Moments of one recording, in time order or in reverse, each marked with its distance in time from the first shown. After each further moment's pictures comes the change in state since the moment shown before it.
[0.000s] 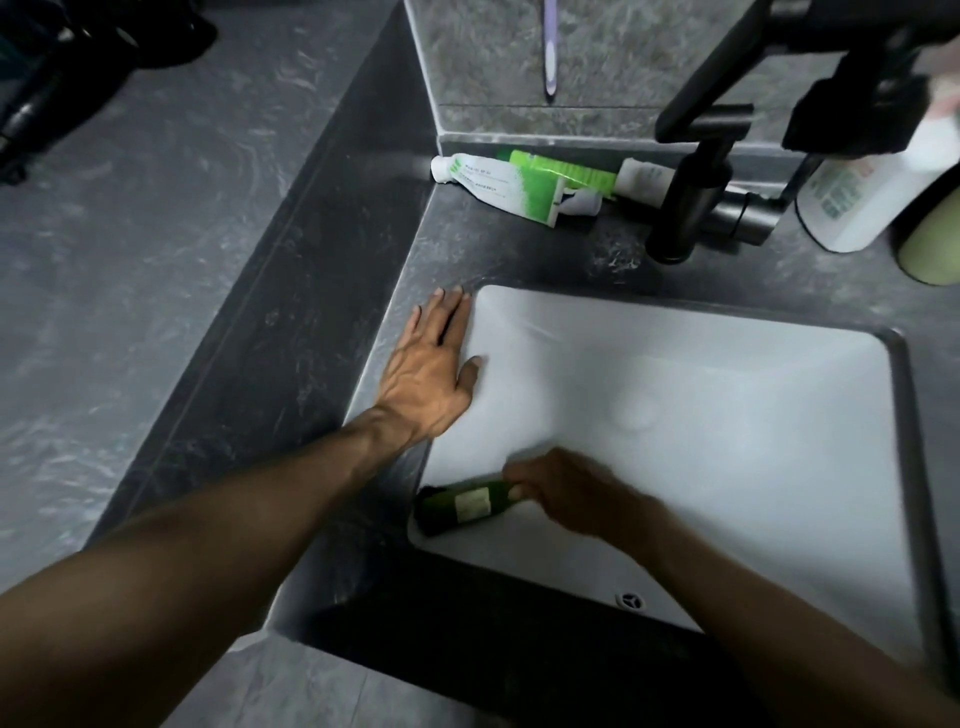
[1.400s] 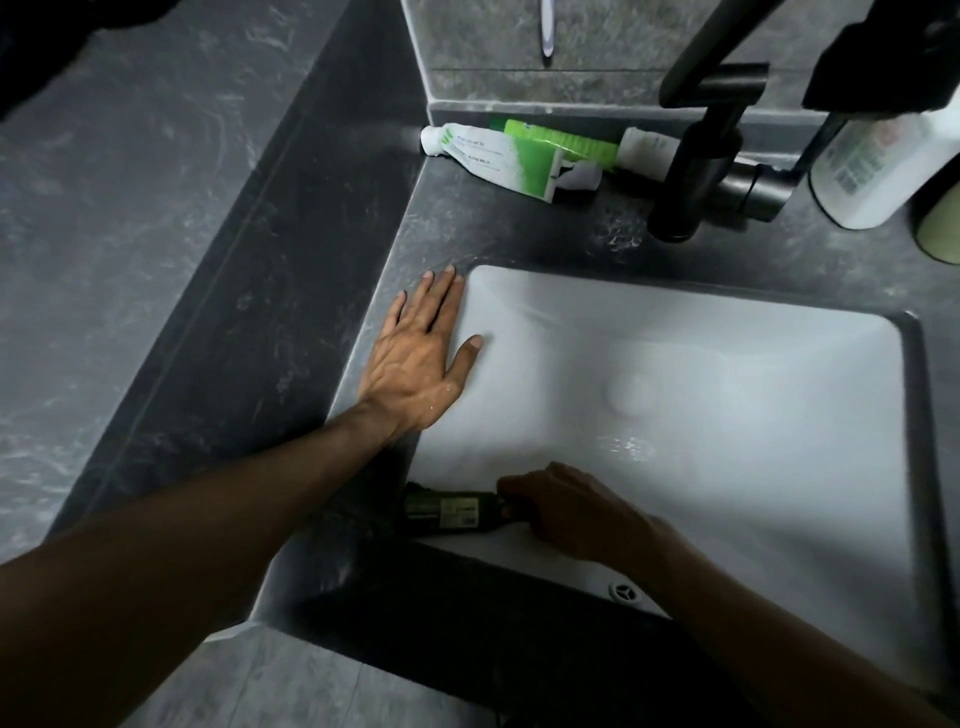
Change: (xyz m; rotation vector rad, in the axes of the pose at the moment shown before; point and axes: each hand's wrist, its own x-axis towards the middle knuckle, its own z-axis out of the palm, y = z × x) left_hand -0.003 0.000 0.004 0.047 -0.008 -0.016; right_hand -0.018 -0.041 -0.015 0.056 -0.169 0.153
